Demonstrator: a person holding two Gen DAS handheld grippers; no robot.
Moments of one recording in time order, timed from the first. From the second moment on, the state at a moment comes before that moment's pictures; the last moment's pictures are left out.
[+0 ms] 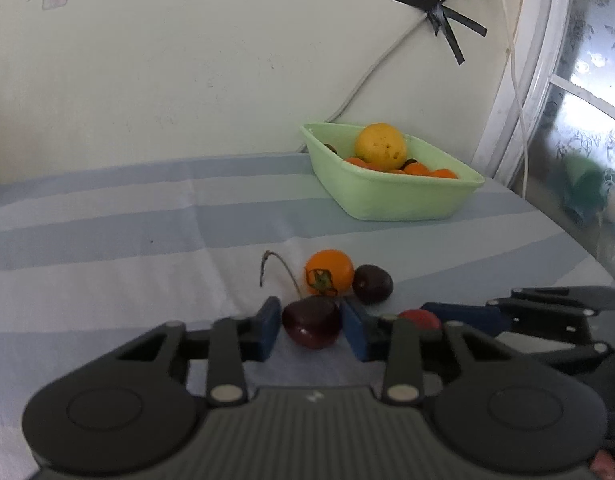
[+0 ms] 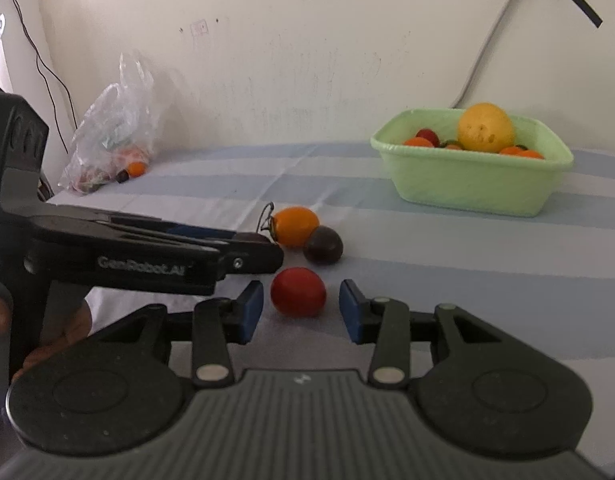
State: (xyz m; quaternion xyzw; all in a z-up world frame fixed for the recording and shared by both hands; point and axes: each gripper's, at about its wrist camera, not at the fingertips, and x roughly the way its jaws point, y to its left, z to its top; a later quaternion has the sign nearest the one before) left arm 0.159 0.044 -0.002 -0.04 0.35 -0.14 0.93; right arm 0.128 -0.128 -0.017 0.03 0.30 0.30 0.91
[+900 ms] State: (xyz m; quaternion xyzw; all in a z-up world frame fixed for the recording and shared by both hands) left arm 0.014 -0.012 0.005 0.00 0.36 -0.16 0.92; right arm 0.002 -0.206 -0.025 0.05 0.25 0.22 0.94
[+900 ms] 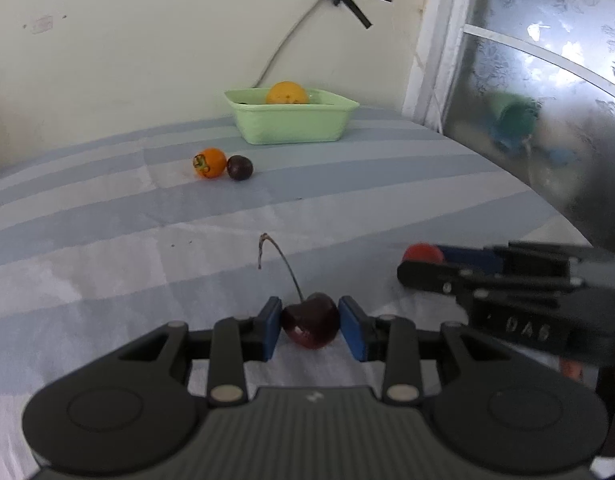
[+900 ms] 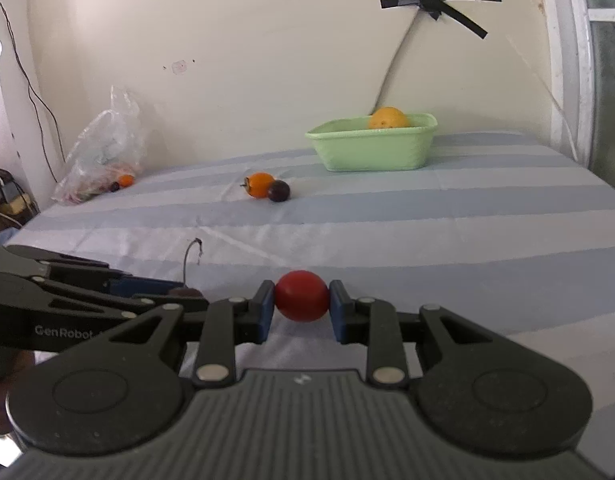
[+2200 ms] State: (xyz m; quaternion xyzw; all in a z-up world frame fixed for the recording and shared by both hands) left arm -0.003 -0.010 -0.007 0.00 0.31 -0.17 0.93; right arm -0.009 -0.194 -0.035 0.02 0.24 0.20 0.95
